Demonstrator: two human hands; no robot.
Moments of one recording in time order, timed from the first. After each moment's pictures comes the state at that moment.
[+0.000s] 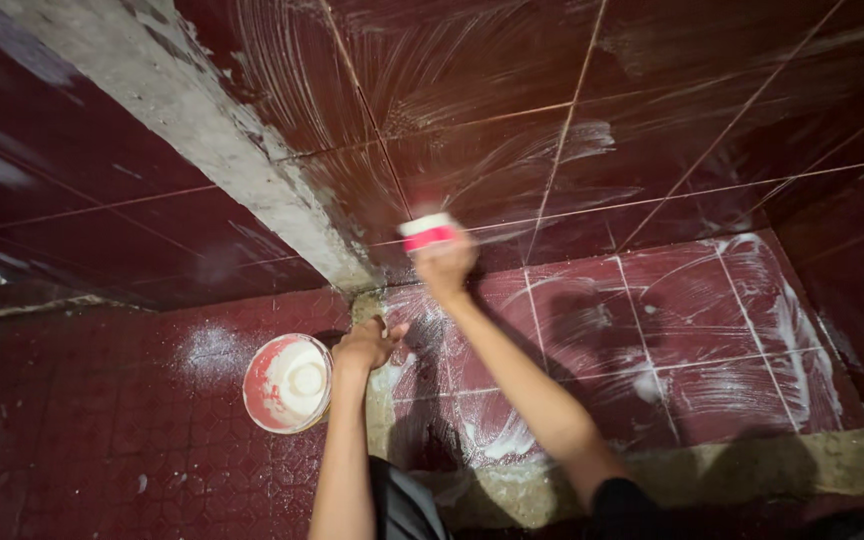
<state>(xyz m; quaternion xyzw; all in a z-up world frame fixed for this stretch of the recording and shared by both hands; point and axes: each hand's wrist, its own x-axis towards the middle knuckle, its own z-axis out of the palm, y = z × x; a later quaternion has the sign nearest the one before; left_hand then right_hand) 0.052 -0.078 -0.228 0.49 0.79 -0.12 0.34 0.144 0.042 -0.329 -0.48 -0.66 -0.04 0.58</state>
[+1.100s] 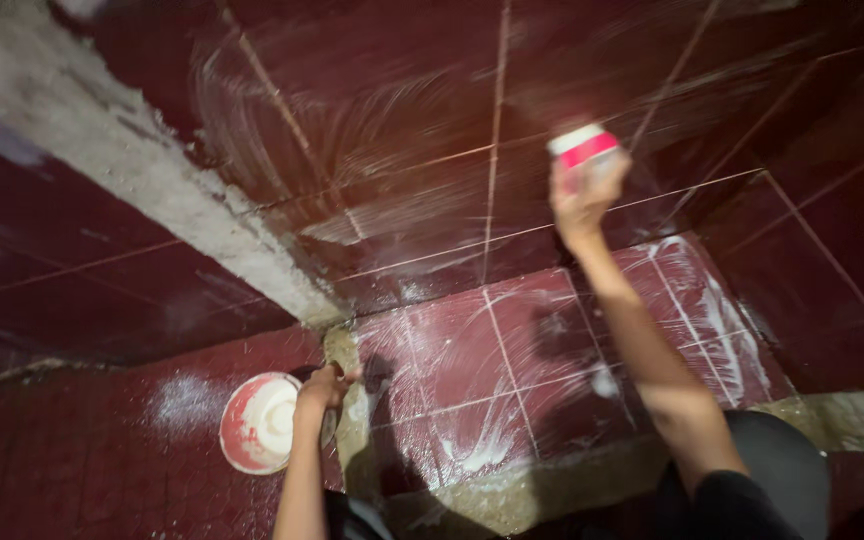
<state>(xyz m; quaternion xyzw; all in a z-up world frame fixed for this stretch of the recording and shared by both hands) -0.008 -0.080 -0.342 0.51 0.78 -0.10 0.35 0.397 0.107 -0.183 -0.44 -0.63 -0.22 0.60</state>
